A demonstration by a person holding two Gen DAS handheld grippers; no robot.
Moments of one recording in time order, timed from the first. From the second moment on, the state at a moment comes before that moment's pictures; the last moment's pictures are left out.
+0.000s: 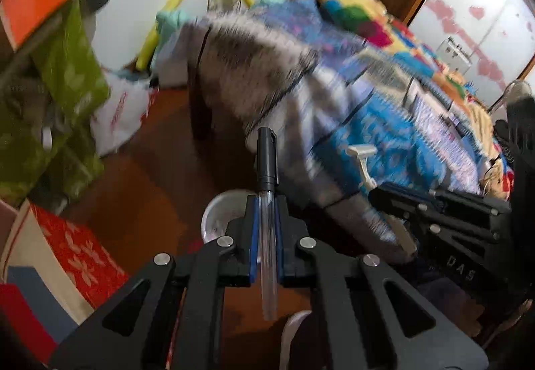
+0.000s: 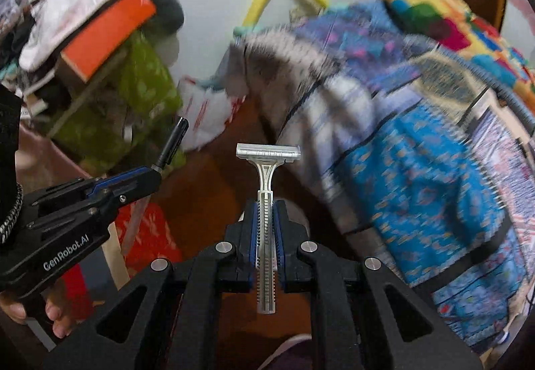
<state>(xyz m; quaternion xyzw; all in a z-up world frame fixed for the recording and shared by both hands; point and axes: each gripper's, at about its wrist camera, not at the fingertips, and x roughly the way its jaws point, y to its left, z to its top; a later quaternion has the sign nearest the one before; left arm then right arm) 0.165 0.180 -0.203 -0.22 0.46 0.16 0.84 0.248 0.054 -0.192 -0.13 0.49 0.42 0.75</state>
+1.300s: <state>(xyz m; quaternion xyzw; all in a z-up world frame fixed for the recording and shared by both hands) 0.176 0.196 -0.233 -0.26 0.49 0.20 0.81 0.289 0.055 -0.242 -0.13 0.58 0.40 0.70</state>
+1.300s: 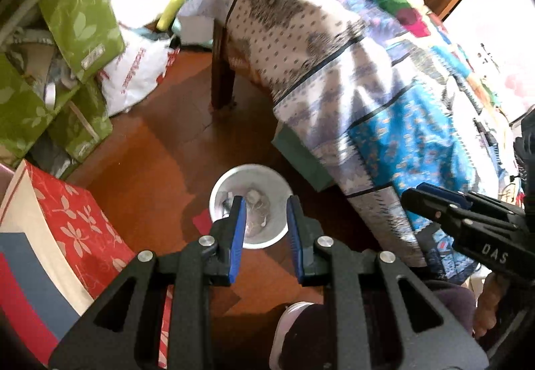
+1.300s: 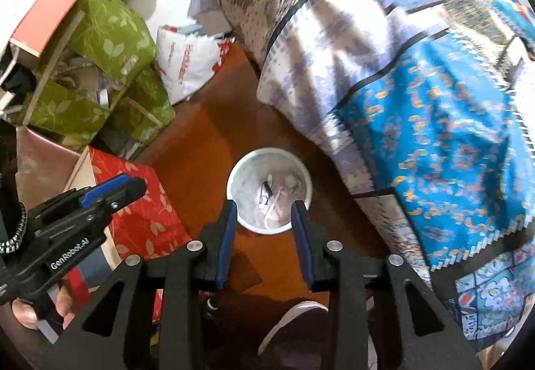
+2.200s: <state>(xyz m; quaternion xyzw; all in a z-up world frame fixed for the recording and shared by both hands) 0.293 0.002 -0.071 -0.09 0.36 0.08 0.92 0.329 -0.171 -0.075 -0.02 0.35 0.29 0.89</state>
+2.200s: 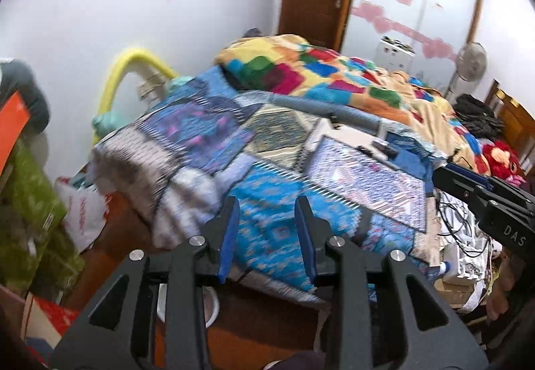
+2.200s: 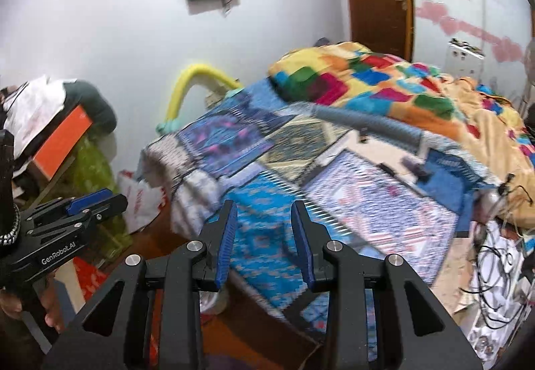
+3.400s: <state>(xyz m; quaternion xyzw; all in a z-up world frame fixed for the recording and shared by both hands) 0.594 -0.170 -0.252 -0.06 0.50 -0.11 0.86 0.524 -0.323 -0.222 -0.01 0.46 0.16 0.88</state>
